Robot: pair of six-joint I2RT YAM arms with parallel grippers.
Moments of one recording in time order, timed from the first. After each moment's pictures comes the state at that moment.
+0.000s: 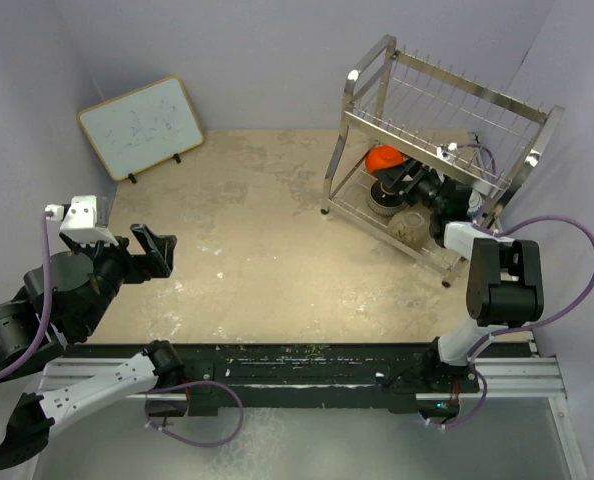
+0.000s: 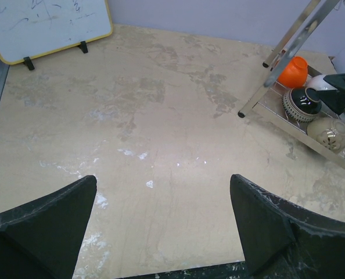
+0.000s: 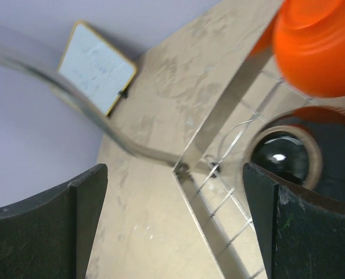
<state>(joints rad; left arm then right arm) -0.89 0.62 1.38 -1.08 -0.71 -0.46 -0.07 1.65 0.86 0.60 -0.58 0.81</state>
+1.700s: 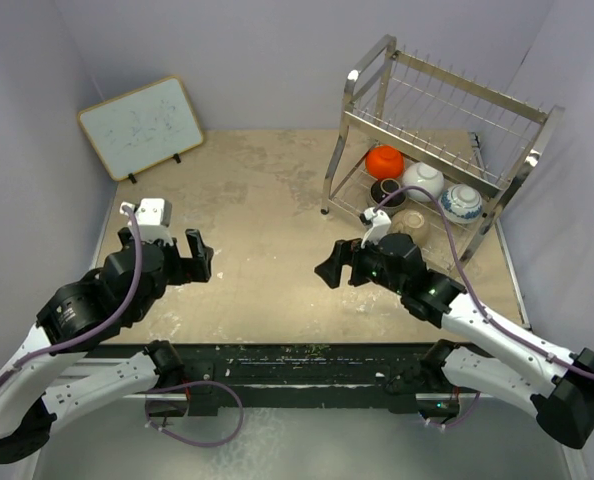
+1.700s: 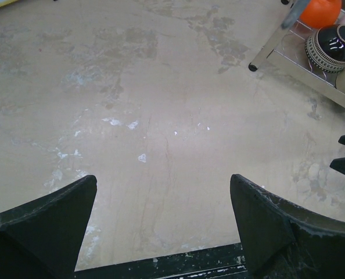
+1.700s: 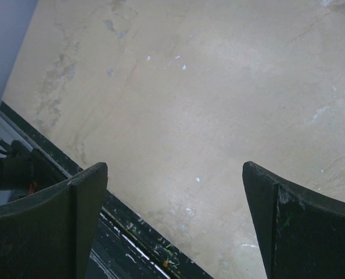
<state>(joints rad) -0.89 0.67 1.15 -0.99 -0.64 -0.51 0.74 0.92 0.62 -0.14 -0.03 0.52</state>
